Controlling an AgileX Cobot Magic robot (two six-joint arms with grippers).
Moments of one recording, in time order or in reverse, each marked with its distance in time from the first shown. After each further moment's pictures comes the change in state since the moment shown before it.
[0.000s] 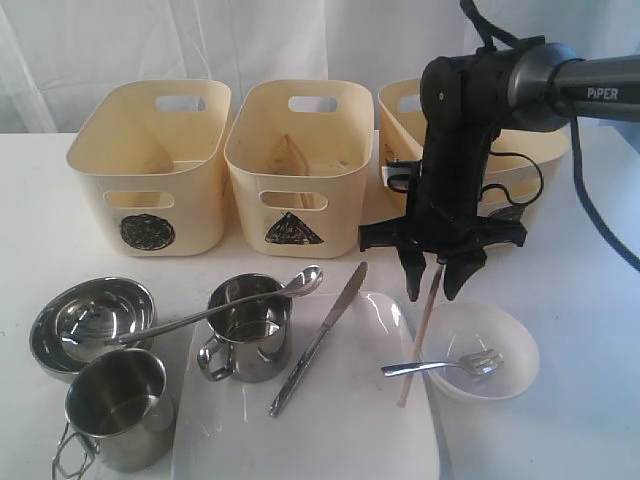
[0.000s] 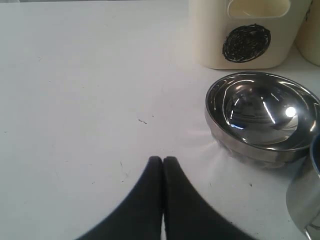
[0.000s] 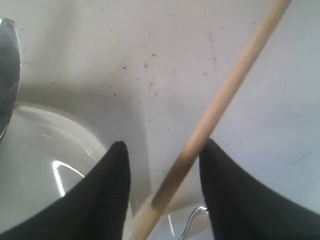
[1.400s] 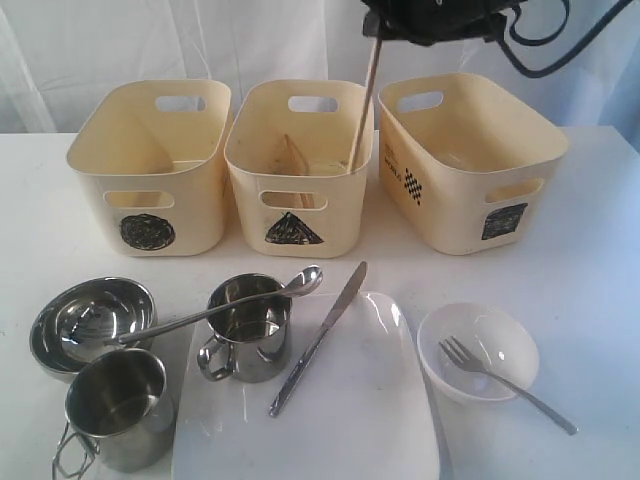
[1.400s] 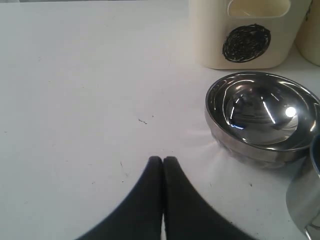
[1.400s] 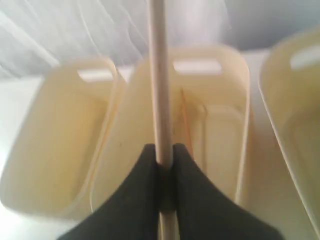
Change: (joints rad) left arm 0.000 0.000 0.000 0.000 0.000 0.000; right arm 0.011 -0.351 0.000 0.180 -0.778 -0.117
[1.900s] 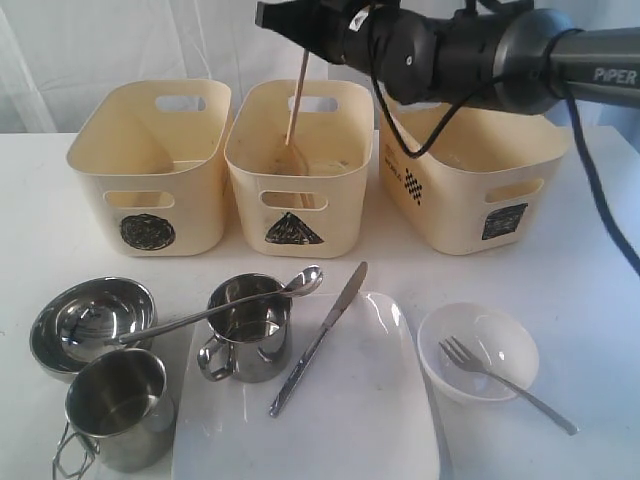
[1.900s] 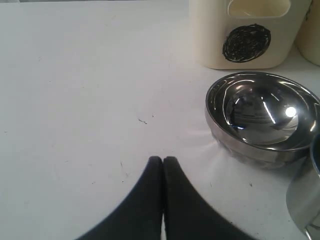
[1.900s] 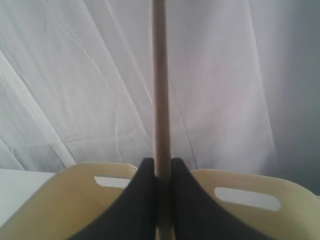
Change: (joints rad) left arm 0.000 0.000 0.000 0.000 0.000 0.000; right arm 0.109 0.249 0.000 -0.007 -0.642 -0.128
